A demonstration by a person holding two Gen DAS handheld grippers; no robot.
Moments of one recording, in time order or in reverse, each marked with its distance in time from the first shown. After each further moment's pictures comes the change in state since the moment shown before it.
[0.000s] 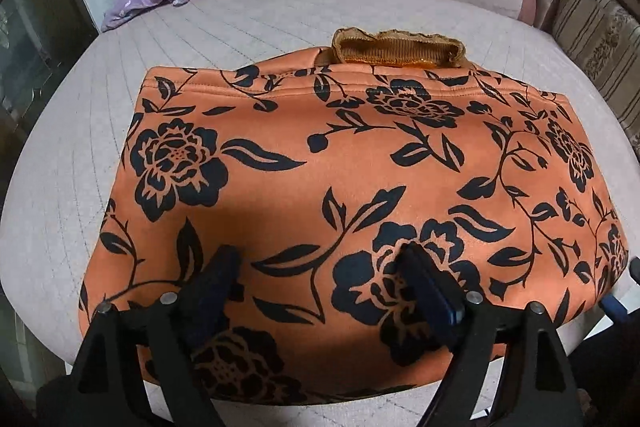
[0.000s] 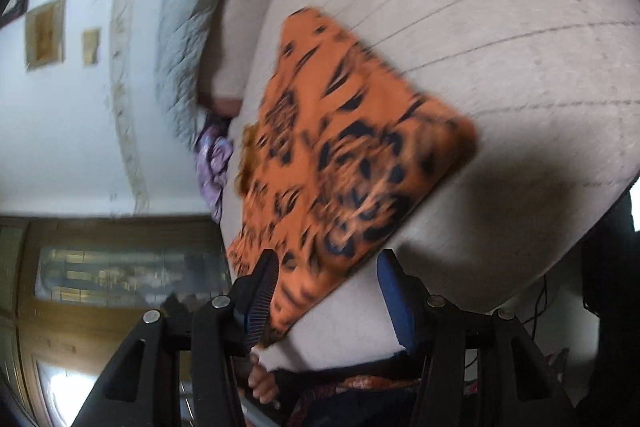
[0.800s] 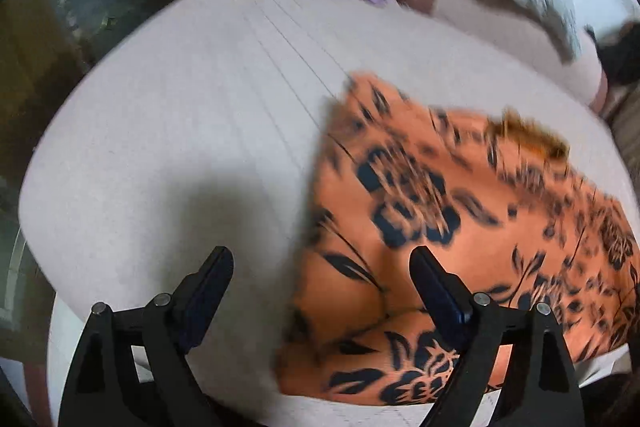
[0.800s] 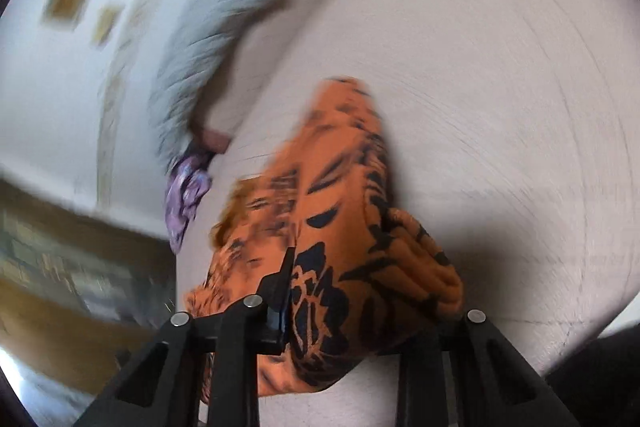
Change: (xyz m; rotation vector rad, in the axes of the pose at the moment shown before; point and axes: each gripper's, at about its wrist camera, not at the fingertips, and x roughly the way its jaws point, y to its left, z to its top) left arm -0.038 0.153 0.000 -0.309 -0.057 0.078; right arm 0.013 0.076 0.012 -0.327 -0.216 -0.167
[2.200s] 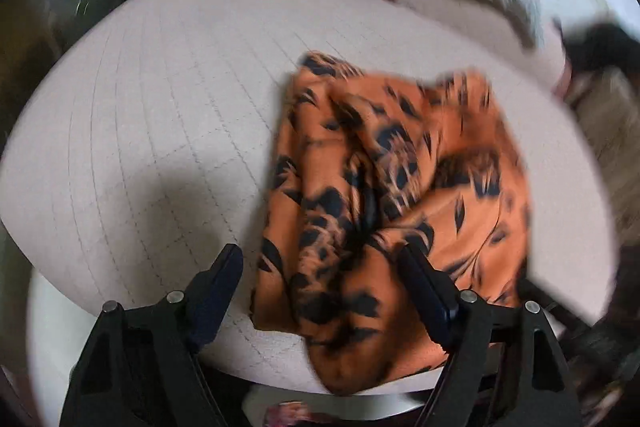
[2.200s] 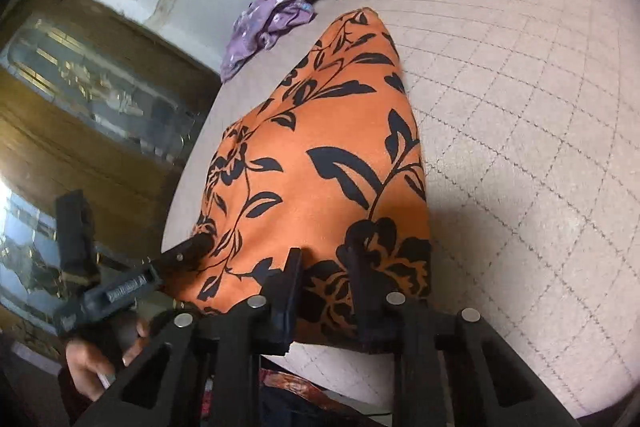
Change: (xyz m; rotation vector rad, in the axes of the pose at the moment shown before) left arm -0.010 -0.008 -0.013 -0.012 0.060 -0.163; right arm 0.113 0.117 -0.113 -0.435 0.400 0.113
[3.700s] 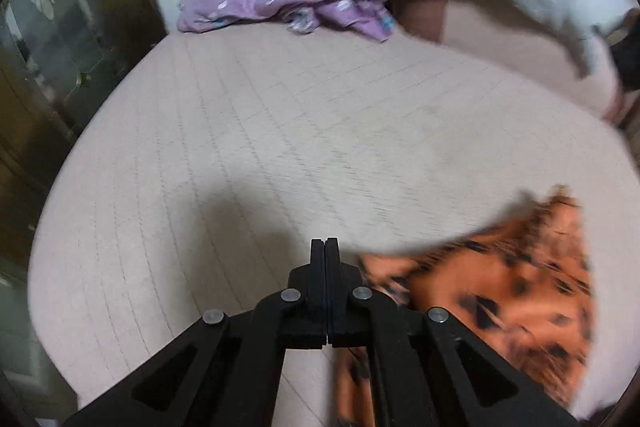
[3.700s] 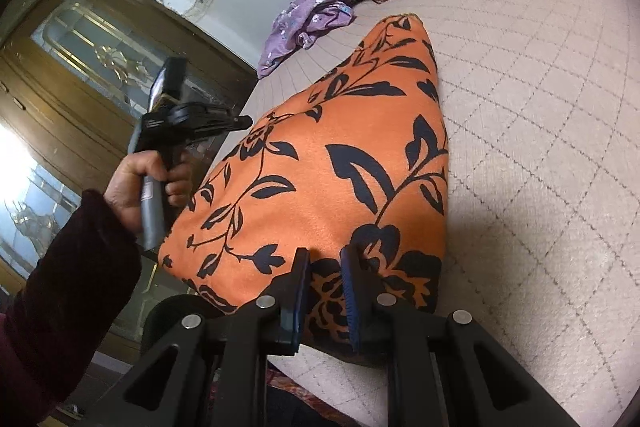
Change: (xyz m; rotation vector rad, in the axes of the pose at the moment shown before) left arm 0.053 0.000 0.135 0.163 -0.081 0.149; right arm 0.006 -0.004 -0.010 -0.101 -0.036 0.119
